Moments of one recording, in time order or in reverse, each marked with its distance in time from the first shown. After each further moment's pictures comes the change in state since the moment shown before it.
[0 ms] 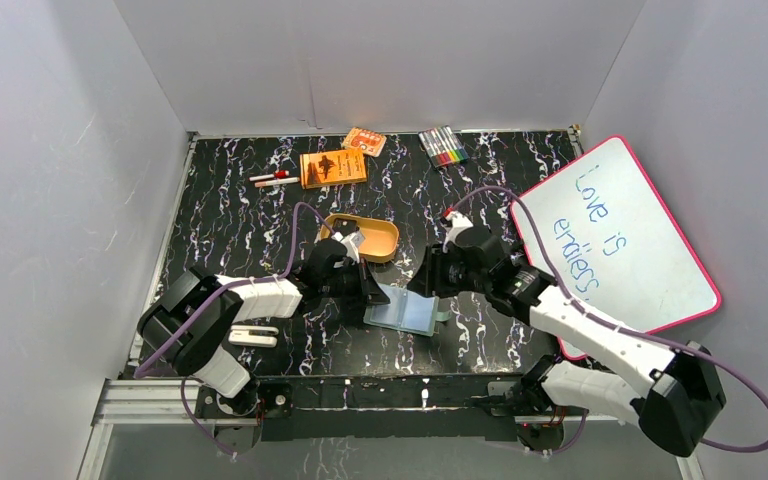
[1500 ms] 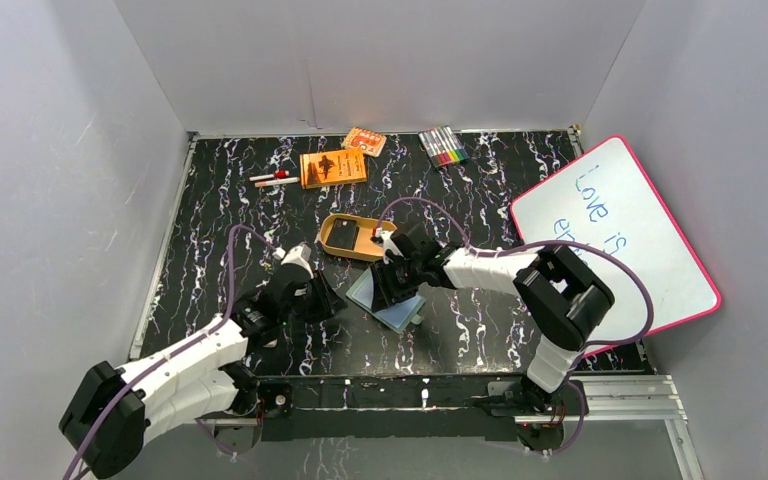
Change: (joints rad) left arm 0.000 -0.636 -0.184 -0.454 -0.386 -0.028; right arm 0.048 0.699 0.216 0.178 -0.288 -0.221
